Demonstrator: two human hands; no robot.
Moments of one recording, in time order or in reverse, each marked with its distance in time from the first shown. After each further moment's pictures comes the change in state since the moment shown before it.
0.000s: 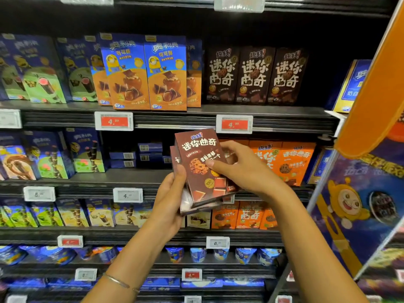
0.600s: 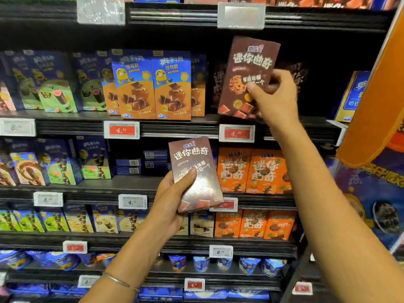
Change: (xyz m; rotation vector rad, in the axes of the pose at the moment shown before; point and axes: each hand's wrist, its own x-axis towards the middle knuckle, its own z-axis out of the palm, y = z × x) left_hand 0.004 0.019 0.002 -0.058 0.011 0.029; right_hand 0.083 -0.044 -0.082 0.160 0.692 -0.284
